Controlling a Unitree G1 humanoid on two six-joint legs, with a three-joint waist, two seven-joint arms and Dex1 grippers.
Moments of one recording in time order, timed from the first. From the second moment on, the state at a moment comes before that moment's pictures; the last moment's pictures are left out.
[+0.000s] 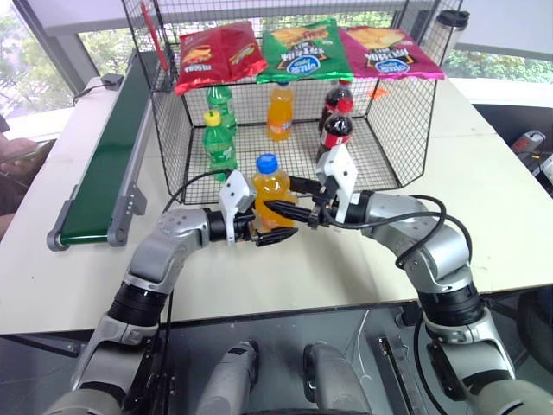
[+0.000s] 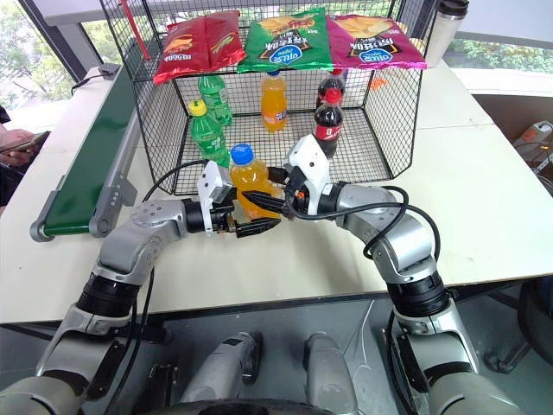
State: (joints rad) left arm -0.52 0.41 -0.17 -0.04 -0.38 0.49 -0.91; right arm -0.58 -0.41 0.15 -0.27 0.46 0.67 0.72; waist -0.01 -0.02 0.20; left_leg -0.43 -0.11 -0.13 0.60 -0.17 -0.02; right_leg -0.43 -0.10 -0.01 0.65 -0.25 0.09
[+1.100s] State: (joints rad) left arm -0.32 0.48 0.10 -0.27 -0.41 0.53 -0.62; right arm -0.80 -0.22 0.10 0.21 0.22 0.39 0.45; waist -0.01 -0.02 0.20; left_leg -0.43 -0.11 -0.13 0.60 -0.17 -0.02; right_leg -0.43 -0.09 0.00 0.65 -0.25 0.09
